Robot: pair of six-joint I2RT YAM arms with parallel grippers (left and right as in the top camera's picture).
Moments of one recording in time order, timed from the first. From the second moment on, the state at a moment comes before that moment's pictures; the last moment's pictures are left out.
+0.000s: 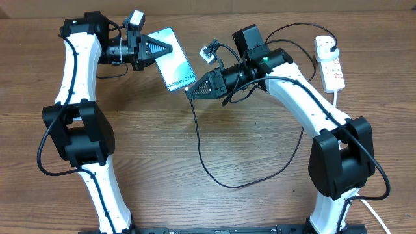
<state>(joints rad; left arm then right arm) 0.11 2.29 2.14 -1.47 1.45 0.20 0.41 1.99 1.65 -0.71 -1.25 0.13</state>
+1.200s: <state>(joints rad) 0.07 2.29 2.14 -1.45 1.46 0.19 0.41 1.99 1.65 -0.73 -1.27 0.13</state>
